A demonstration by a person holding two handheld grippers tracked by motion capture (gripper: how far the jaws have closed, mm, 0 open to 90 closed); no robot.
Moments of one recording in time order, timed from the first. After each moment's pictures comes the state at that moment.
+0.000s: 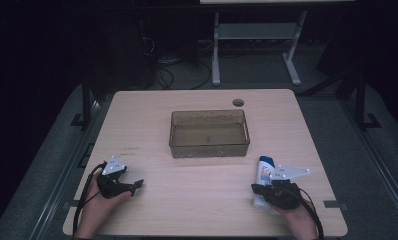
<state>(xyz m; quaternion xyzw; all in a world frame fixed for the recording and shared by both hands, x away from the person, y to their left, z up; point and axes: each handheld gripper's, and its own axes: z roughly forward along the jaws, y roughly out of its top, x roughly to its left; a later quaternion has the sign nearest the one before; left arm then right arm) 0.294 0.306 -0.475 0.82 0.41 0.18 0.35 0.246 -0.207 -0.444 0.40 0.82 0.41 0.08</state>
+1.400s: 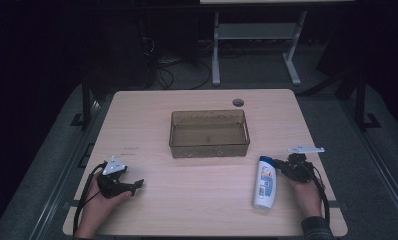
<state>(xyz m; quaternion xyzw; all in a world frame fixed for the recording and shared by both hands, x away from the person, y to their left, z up) 0.295 0.306 -0.475 0.82 0.41 0.18 0.35 0.322 -0.268 -0.473 0.51 0.76 0.37 0.15</state>
